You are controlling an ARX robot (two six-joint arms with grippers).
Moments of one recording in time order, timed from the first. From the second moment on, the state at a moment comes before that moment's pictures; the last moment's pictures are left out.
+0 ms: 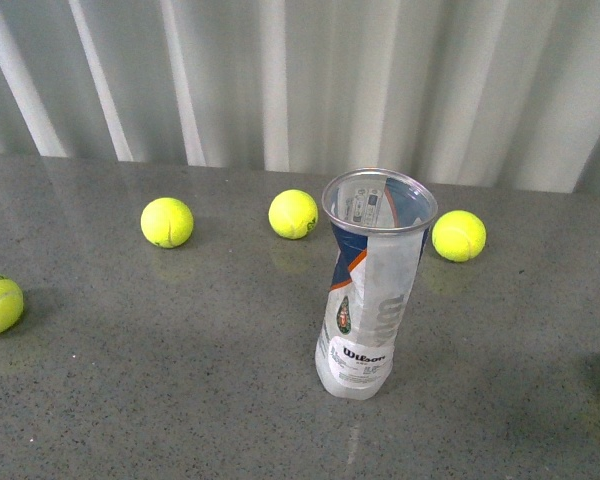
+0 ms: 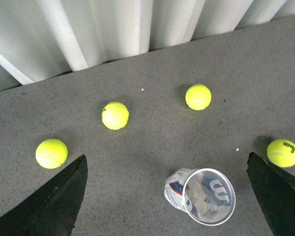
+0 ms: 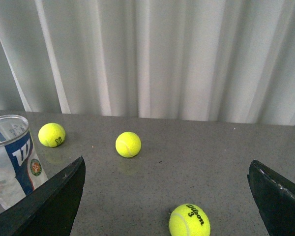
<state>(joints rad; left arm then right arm) -0.46 1.72 1.81 -0.71 0.02 -0.04 0.00 0.00 0.01 0.00 0.00 0.00</state>
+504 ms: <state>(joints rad) -0.28 1.18 0.65 0.55 -0.30 -0.01 0.00 0.00 0.01 0.00 0.00 0.00</state>
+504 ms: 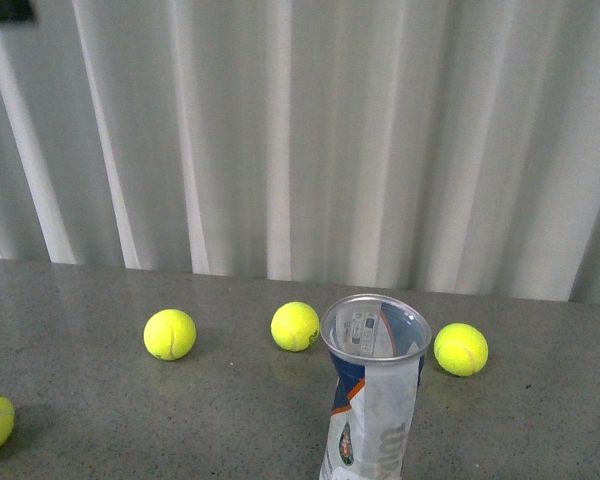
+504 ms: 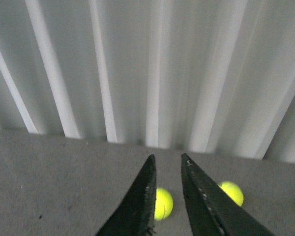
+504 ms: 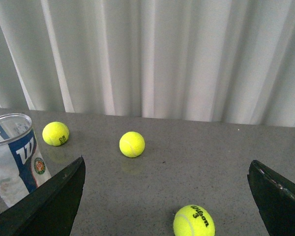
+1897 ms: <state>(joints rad) 0.00 0.40 0.02 0.40 0.00 0.00 0.00 0.00 0.01 0.00 0.00 0.00</state>
